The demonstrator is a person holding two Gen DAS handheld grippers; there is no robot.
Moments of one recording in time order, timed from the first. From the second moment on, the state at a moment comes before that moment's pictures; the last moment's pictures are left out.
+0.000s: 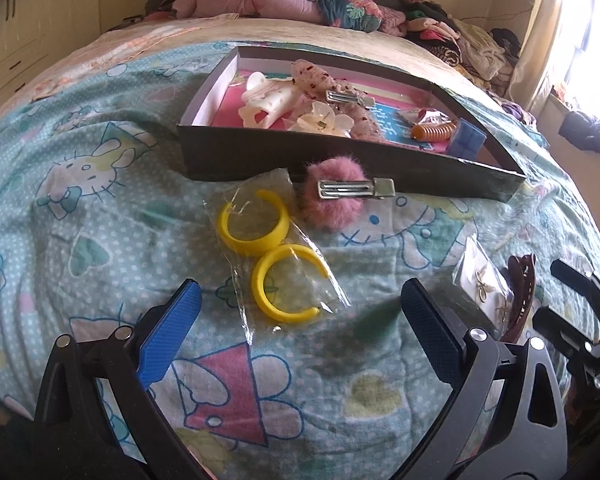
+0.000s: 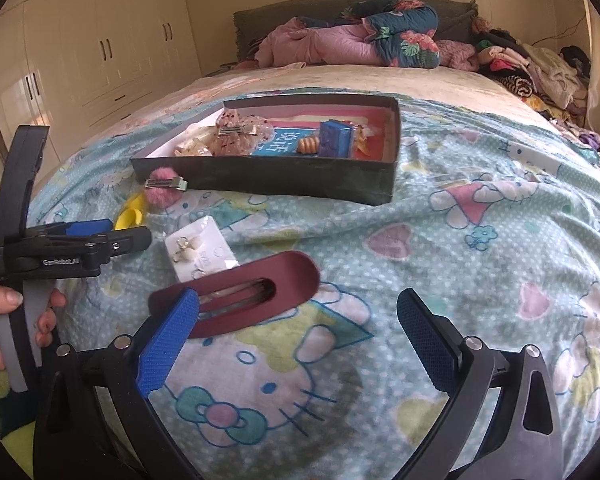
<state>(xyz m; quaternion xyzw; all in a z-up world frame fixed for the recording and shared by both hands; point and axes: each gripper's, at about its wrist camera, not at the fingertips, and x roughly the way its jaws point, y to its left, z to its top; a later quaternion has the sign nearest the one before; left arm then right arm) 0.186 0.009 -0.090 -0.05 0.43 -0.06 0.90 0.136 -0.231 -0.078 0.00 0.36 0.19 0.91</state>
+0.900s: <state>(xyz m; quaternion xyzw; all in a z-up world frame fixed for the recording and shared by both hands) 0.196 0.008 -0.081 -0.05 0.41 -0.09 0.91 0.168 -0.244 -0.079 0.14 0.41 0.22 0.87</state>
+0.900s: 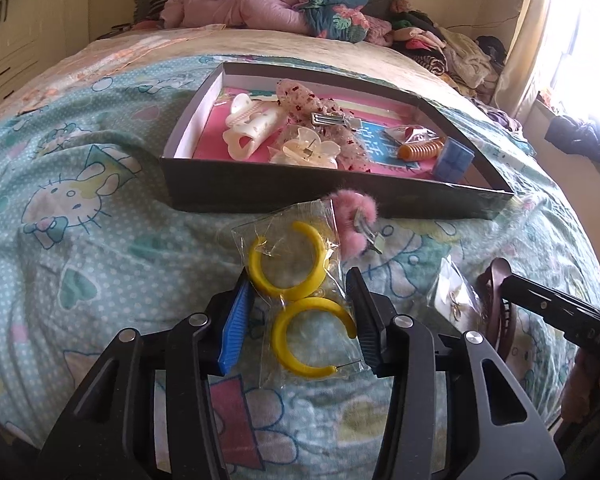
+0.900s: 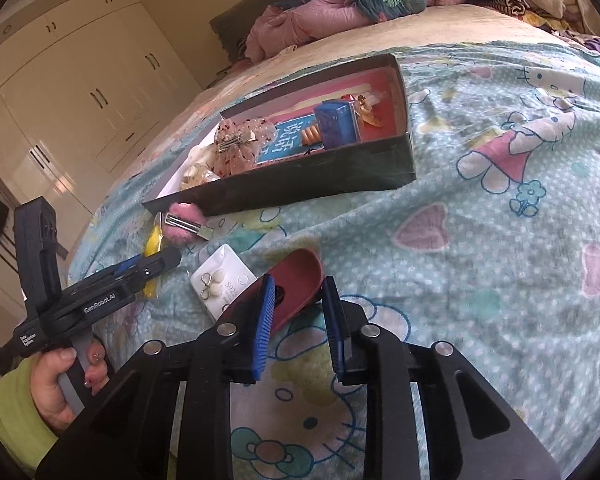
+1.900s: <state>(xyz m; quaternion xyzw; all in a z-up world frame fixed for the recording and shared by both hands) 0.171 -0.004 -0.044 -0.04 0.37 -0.13 0.92 0.160 -0.262 -0.076 0.19 0.46 0.19 0.85</state>
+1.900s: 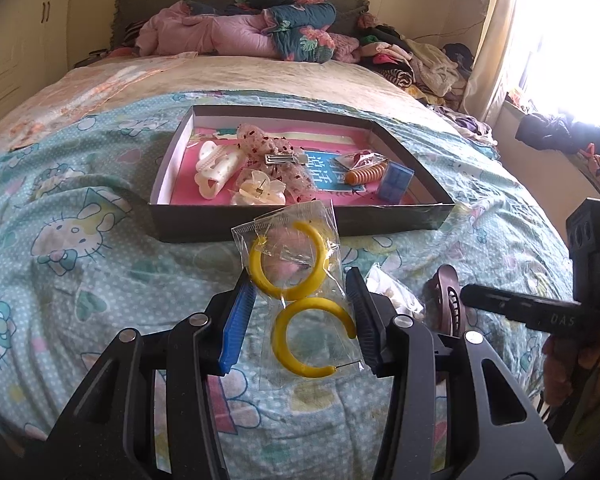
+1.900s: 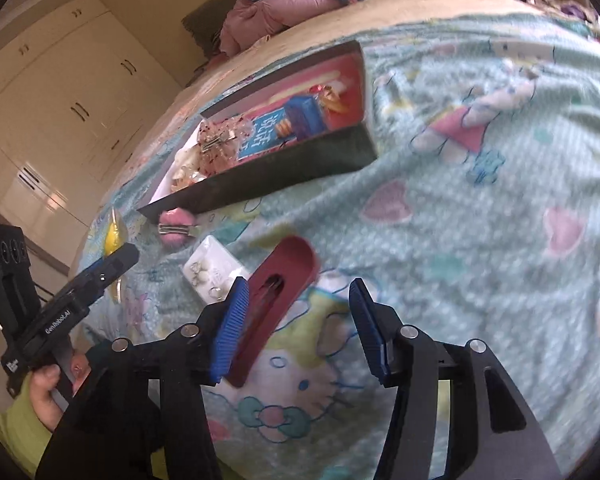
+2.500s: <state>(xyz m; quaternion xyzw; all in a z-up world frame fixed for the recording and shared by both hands) 0.183 -0.017 -0.029 -0.03 0.36 -0.15 0.92 0.170 -0.254 -0.058 0.20 0.44 0.21 0.85</state>
